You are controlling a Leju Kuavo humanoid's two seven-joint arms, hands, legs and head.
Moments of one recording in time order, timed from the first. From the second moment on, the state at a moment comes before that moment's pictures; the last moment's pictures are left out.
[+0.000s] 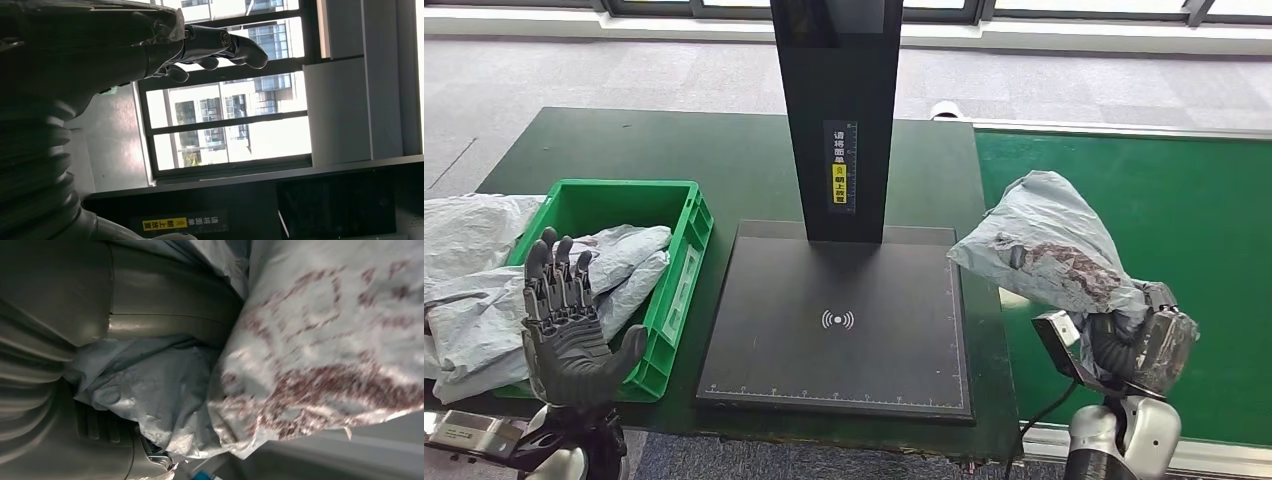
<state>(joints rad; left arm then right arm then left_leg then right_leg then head) 0.12 -0.31 0.20 -1.83 -0.04 -0.22 -0.70 -0.23 0.27 -0.64 -1.17 1.24 -0.70 -0.61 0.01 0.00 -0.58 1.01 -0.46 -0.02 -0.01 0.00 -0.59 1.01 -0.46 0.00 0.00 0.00</state>
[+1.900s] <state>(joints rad) 0.05 -0.28 0.11 -1.77 -0.04 -0.14 -0.70 -0.27 0.31 -0.11 -0.76 1.35 -0.58 -0.44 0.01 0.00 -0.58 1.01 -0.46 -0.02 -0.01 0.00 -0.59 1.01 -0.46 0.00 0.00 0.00</state>
